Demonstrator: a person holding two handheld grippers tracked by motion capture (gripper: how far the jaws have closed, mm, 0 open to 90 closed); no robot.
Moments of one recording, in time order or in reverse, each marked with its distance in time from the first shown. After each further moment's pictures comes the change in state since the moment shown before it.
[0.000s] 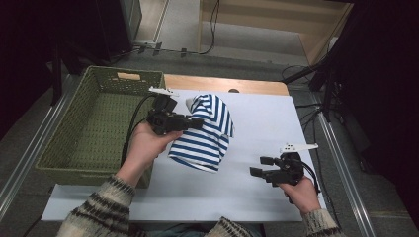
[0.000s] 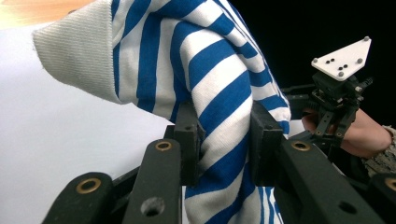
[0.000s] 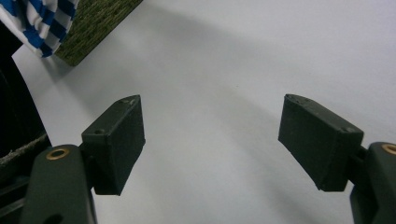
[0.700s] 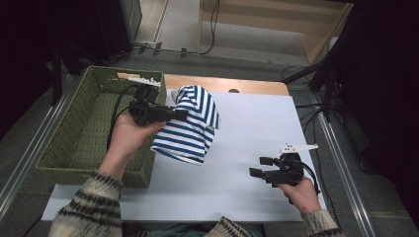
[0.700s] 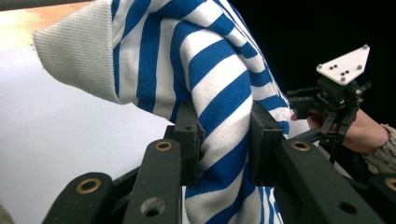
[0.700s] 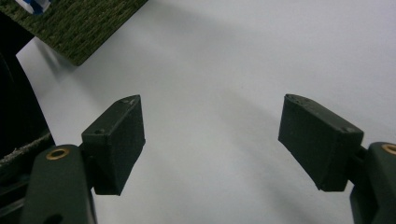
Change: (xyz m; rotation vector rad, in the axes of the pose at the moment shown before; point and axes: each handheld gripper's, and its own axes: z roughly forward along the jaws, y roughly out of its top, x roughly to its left) left arm 0.025 0.009 -0.039 -0.007 0.016 -0.021; right arm 0.002 0.000 0.000 -0.005 0.007 -0.010
